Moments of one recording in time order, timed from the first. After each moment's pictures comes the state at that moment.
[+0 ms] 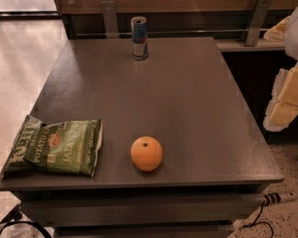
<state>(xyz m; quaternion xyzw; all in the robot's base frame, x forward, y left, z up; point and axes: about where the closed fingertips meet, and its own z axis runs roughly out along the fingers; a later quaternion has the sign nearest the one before) 0.438 -0.214 0.985 -0.60 0.78 -0.05 0.17</state>
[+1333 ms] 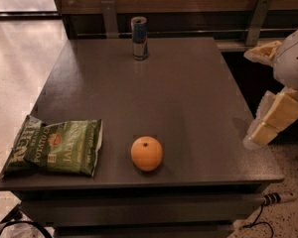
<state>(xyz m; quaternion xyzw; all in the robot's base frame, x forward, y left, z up) 0.428 -0.179 0.952 -0.61 0.74 0.07 0.27</state>
